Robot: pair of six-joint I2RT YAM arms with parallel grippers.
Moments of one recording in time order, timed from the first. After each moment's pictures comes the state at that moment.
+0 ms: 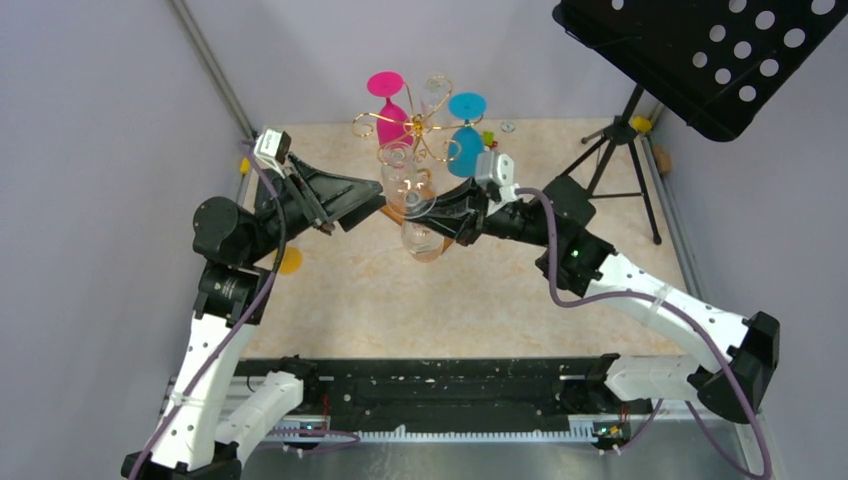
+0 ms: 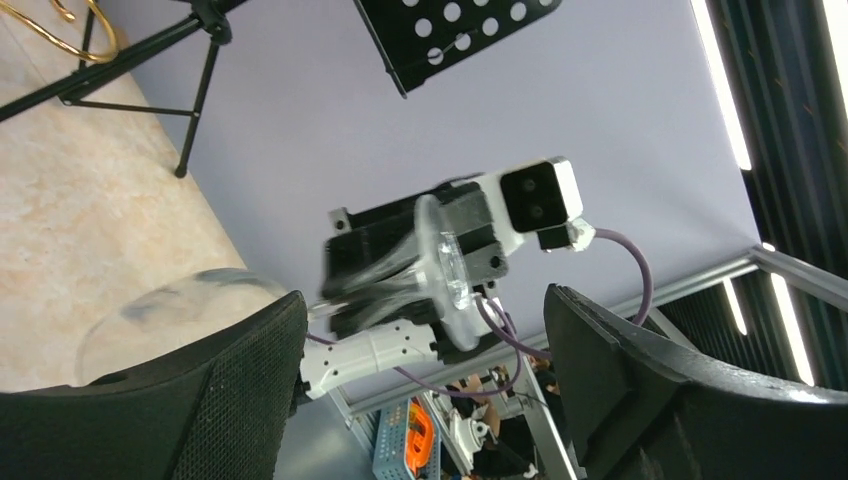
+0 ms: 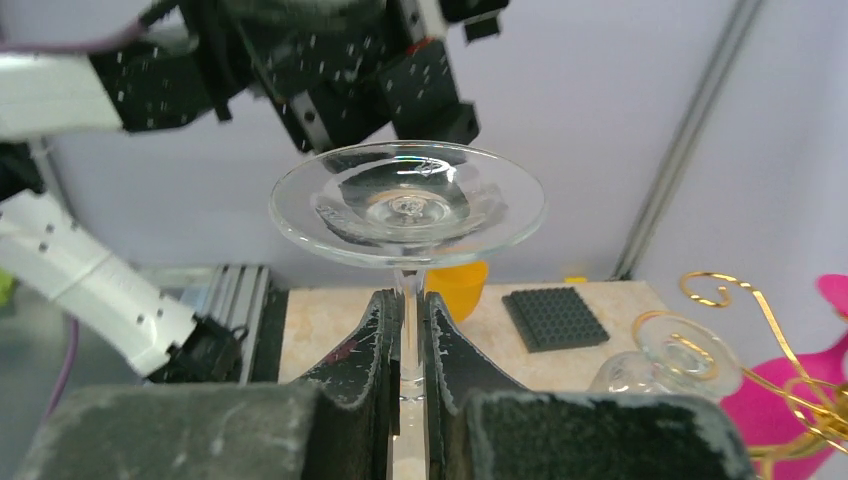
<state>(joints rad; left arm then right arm) -0.26 0.81 1.09 0.04 0.76 -1.38 0.89 1.20 1.13 0.36 -0.58 0.00</state>
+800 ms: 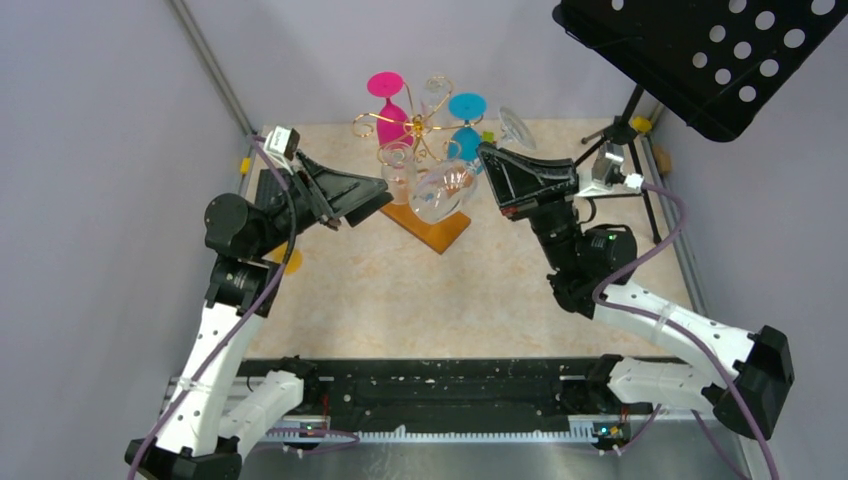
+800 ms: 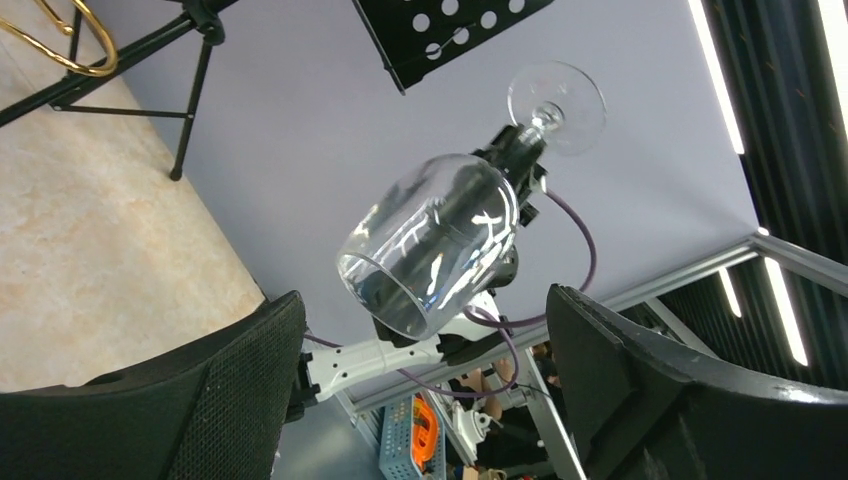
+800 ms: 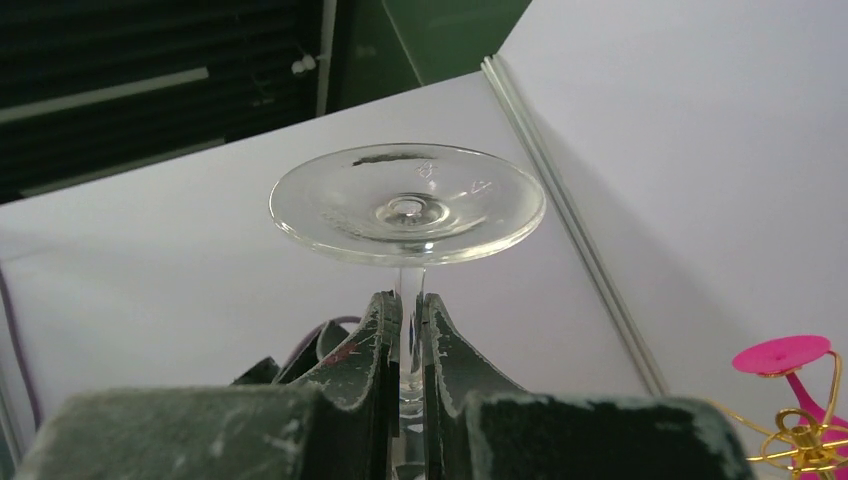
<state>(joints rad) -0.26 0.85 1.05 0.13 0.77 -1.37 0.89 1.06 0.87 1.08 0.05 0.56</state>
